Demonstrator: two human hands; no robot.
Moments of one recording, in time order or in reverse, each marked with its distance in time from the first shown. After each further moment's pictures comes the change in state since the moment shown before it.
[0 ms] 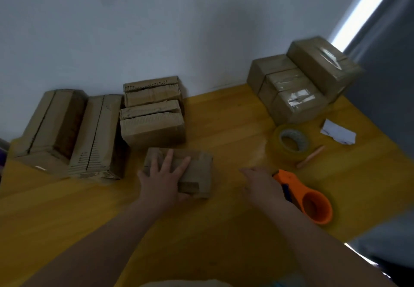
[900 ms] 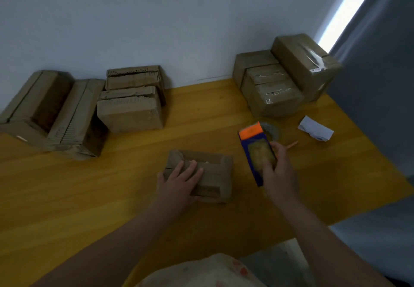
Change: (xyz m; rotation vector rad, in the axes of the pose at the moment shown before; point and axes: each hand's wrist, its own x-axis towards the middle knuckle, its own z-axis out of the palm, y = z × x) left_hand -0.044 0.132 0.026 -0.014 0.050 0.148; right_hand -0.055 0.100 -0.038 0.745 0.476 0.005
